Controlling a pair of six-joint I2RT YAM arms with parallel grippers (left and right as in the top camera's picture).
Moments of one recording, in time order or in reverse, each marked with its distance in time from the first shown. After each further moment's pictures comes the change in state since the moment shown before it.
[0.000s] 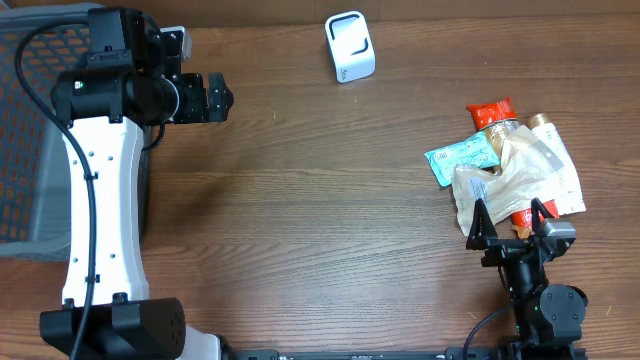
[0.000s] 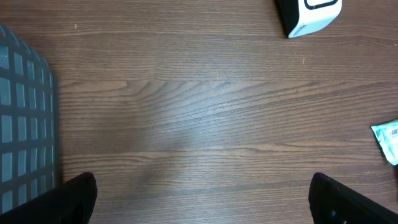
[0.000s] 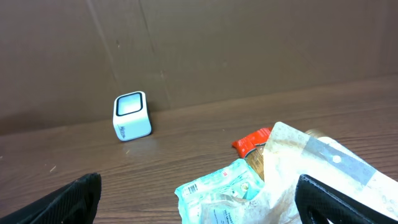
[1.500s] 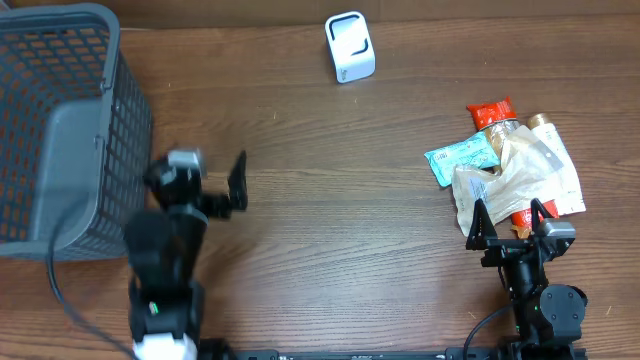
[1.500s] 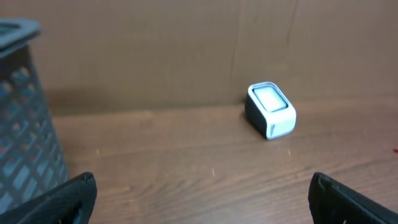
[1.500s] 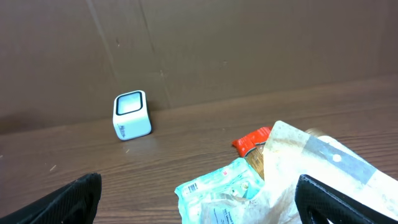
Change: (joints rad) left arm -0.026 -0.994 -1.430 1.352 -0.003 0.000; right arm 0.000 0.000 0.000 -0.003 -0.001 0.000
